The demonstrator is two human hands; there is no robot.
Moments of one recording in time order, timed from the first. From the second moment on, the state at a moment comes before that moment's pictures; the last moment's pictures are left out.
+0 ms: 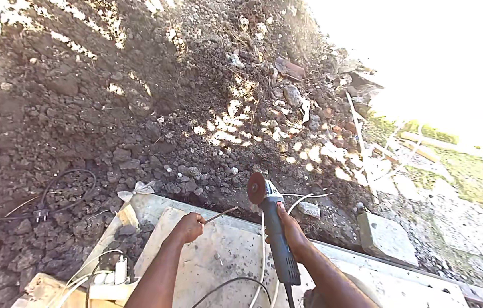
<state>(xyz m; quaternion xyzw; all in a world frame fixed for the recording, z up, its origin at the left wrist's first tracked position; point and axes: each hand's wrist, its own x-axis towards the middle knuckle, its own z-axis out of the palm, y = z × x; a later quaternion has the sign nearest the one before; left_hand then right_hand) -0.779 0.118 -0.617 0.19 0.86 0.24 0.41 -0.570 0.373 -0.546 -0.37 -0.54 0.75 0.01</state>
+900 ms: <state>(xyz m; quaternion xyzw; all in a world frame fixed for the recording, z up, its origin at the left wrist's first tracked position) -0.731 0.122 -0.769 0.08 0.90 0.18 0.38 -0.593 0.352 -0.696 -0.39 -0.67 0.61 -0.17</state>
